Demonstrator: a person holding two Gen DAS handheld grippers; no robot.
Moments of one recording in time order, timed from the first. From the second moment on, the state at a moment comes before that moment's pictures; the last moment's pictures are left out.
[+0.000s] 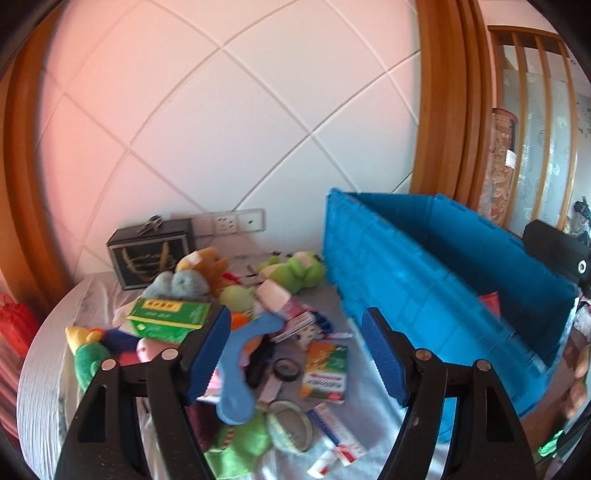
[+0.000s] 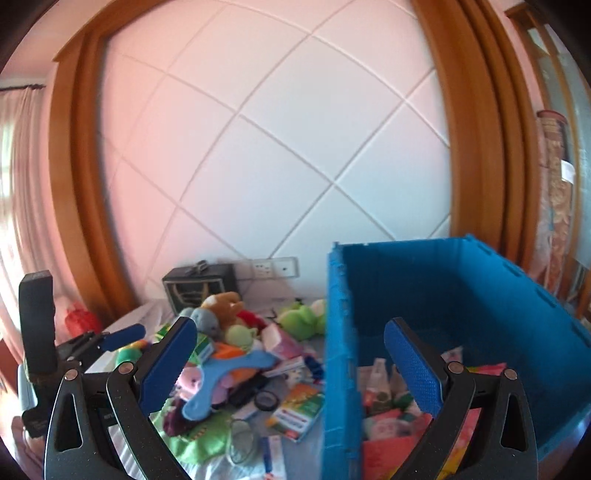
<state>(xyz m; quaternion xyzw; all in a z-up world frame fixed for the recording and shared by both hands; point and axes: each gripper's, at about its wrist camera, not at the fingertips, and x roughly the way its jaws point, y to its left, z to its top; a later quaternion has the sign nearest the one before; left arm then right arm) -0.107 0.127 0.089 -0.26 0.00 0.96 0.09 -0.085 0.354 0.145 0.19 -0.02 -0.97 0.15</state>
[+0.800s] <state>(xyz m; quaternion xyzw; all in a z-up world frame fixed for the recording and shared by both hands) -0.106 0.032 -0.138 -0.48 -0.03 0.87 0.05 -0.108 0.250 -0.110 0.43 0.00 -0.89 0.15</state>
